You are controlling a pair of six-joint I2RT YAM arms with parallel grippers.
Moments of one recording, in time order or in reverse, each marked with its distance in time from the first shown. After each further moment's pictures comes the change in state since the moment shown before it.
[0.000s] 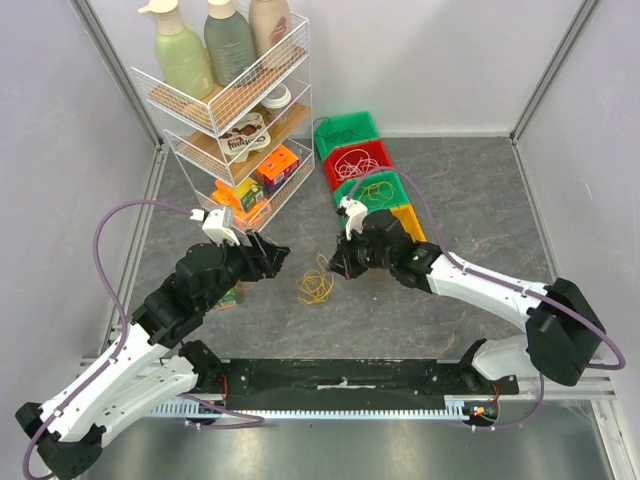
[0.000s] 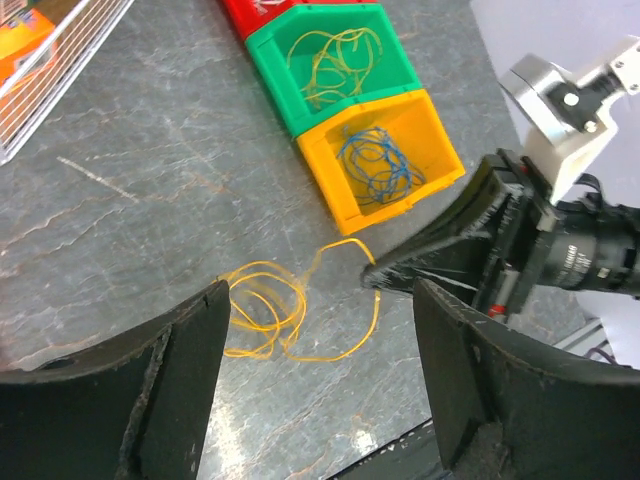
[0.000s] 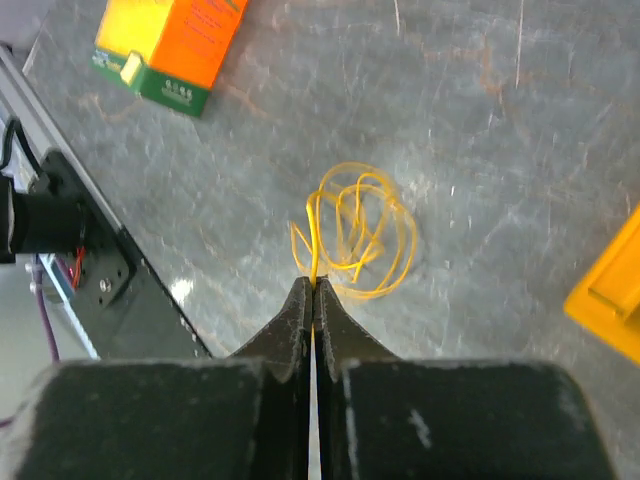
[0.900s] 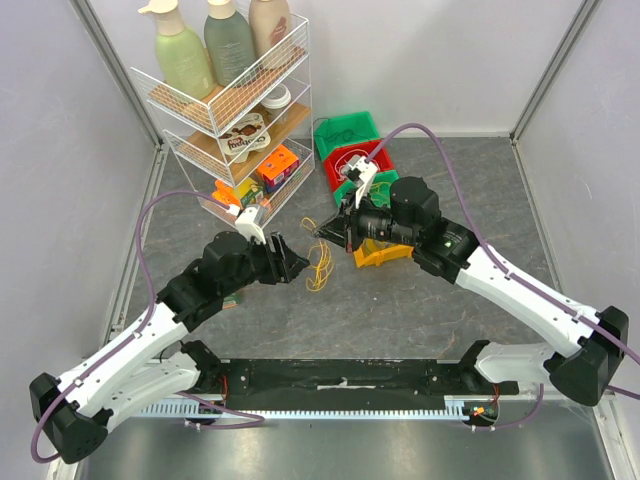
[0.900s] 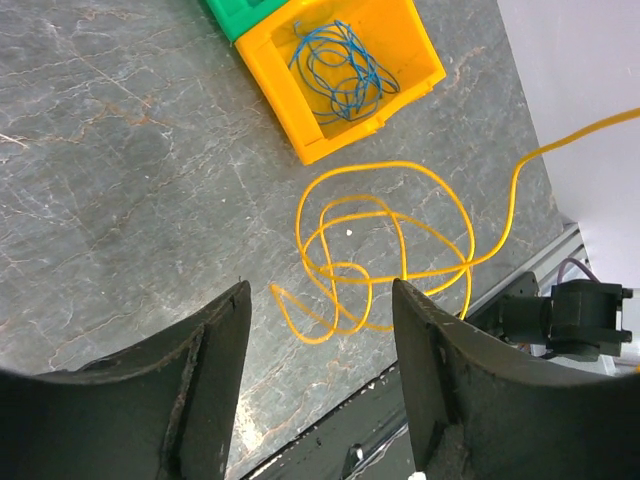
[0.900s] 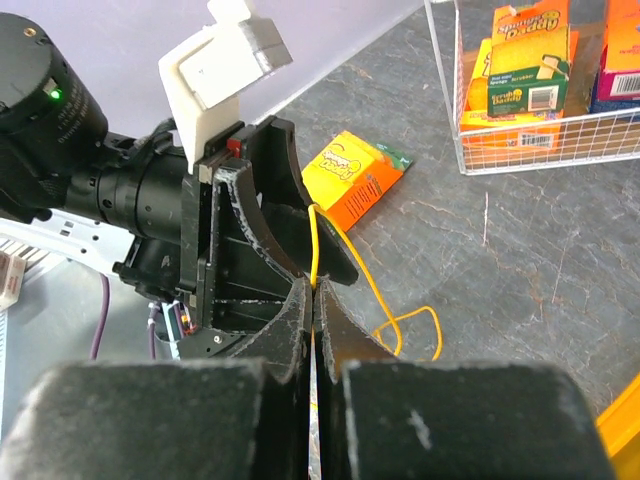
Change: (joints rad) left arm 0.004 0.167 -0.008 0.041 0.215 -0.013; right arm 0.009 -0.123 0.267 -0.135 -0.134 -0.071
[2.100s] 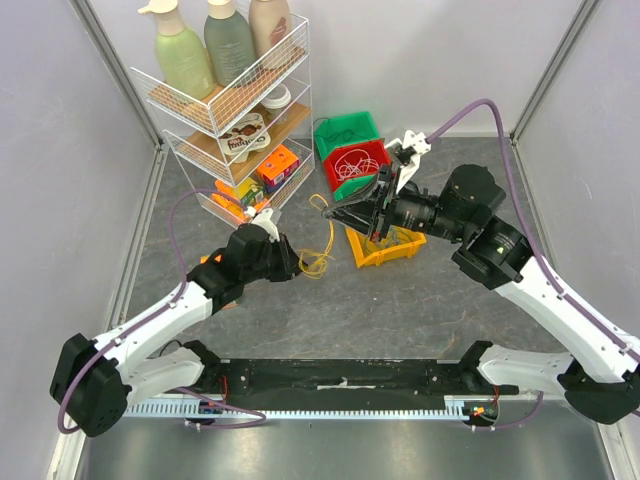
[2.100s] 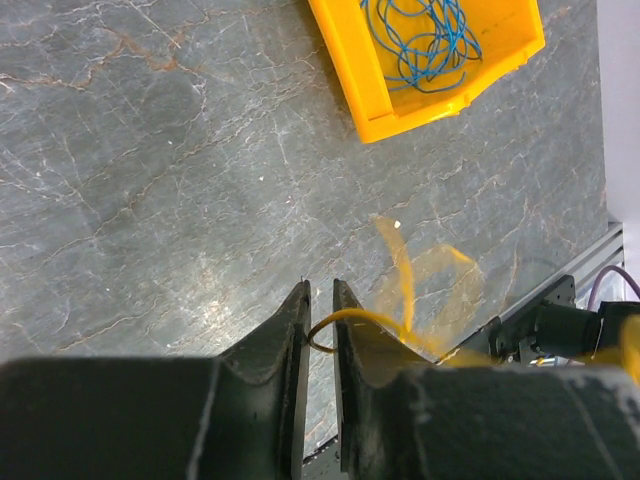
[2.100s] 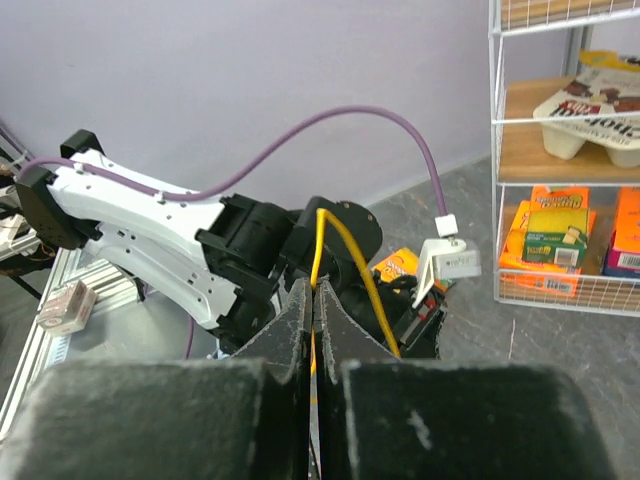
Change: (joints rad) left arm 0.071 0.235 -0.053 0.124 0.088 -0.034; right arm 0.000 -0.126 0.182 -0.013 -0.091 0.019
